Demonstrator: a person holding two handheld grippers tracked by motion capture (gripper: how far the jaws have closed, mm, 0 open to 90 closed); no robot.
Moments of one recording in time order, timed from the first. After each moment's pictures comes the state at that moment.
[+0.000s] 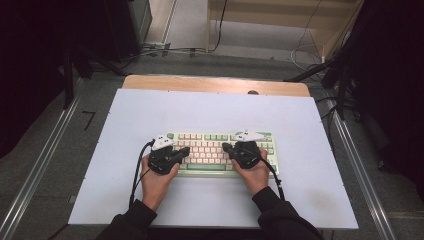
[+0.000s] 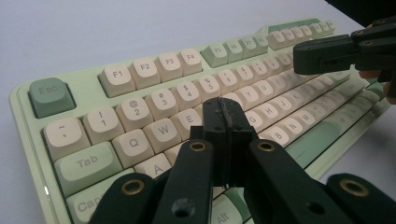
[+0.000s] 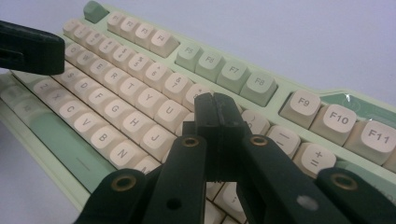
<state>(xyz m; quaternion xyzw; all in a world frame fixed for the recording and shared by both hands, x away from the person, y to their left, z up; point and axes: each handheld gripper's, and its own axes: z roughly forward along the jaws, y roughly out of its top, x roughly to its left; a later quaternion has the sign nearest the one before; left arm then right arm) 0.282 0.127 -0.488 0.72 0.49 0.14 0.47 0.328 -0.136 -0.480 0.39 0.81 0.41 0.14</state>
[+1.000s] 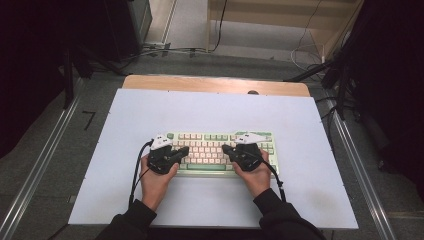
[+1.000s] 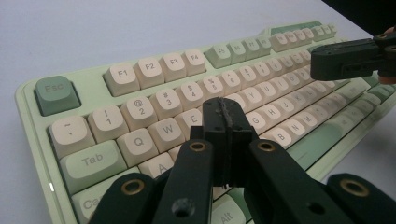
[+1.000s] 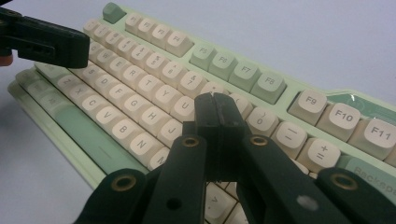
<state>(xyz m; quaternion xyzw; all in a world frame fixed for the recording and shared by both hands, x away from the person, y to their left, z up) 0.283 0.130 -0.488 0.72 0.49 0.14 0.47 0.318 -0.138 -0.475 0.37 0.82 0.42 0.14</state>
